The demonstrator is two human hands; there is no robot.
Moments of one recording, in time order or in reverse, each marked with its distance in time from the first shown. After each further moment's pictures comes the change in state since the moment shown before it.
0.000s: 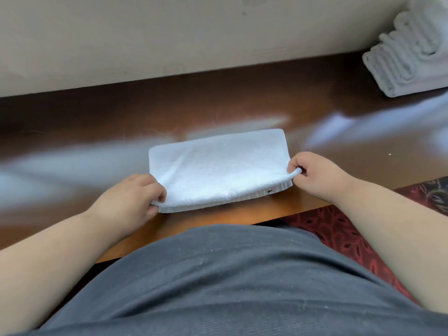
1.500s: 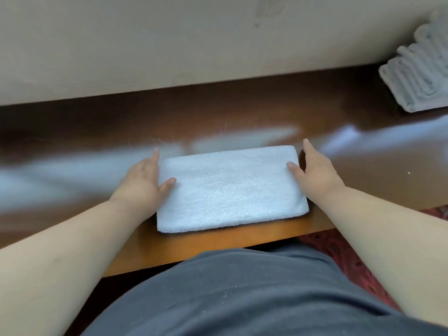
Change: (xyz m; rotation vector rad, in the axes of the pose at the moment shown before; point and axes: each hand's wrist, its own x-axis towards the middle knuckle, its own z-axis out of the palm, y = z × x) left_hand 0.065 -0.028 0.033 -0.142 -0.081 -0.574; right_hand 0.064 0.017 0.026 -0.009 0.176 0.279
